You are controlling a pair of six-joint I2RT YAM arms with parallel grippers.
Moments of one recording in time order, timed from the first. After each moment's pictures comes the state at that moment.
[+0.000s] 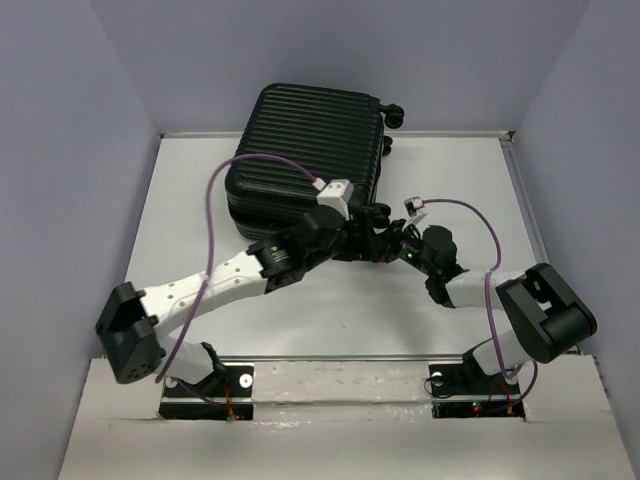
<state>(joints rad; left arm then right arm) -0.98 1.31 1.07 -0.17 -0.20 -0.72 0.47 1.47 0.42 0.92 -0.36 0.60</state>
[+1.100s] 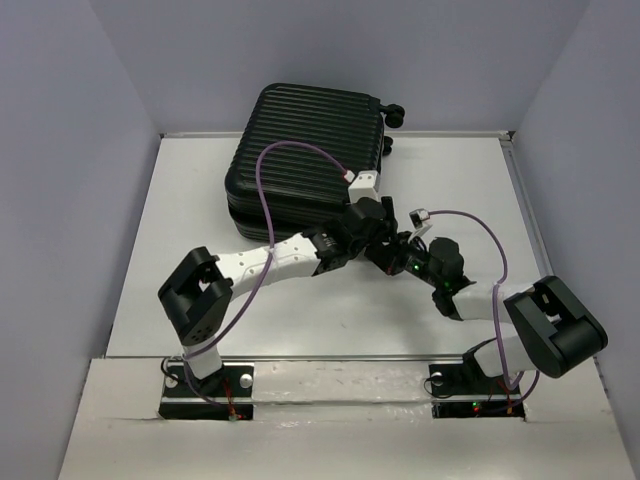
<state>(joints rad) -1.00 1.73 1.29 -0.01 -0.39 -0.70 0.47 1.39 0.31 0.93 -0.39 0.65</state>
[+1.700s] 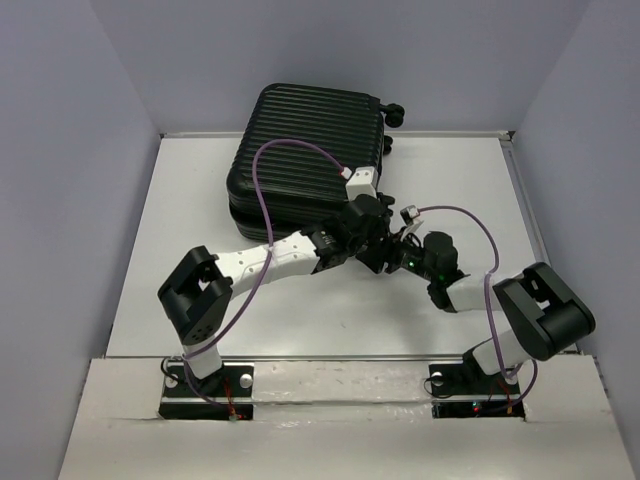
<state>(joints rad) -0.99 1.74 1.29 0.01 -0.41 -0.70 0.45 1.48 0.36 0.93 -0.43 0.54</state>
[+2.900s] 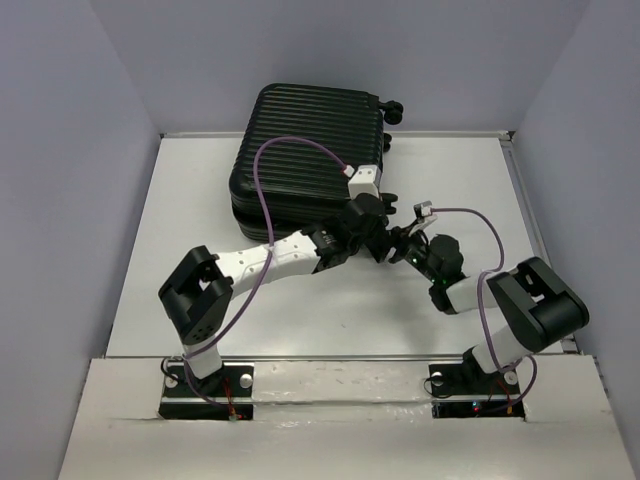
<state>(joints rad) -0.99 1.74 1.30 0.03 -0.42 -0.66 0.43 1.54 0.35 1.15 -0.24 0.48</state>
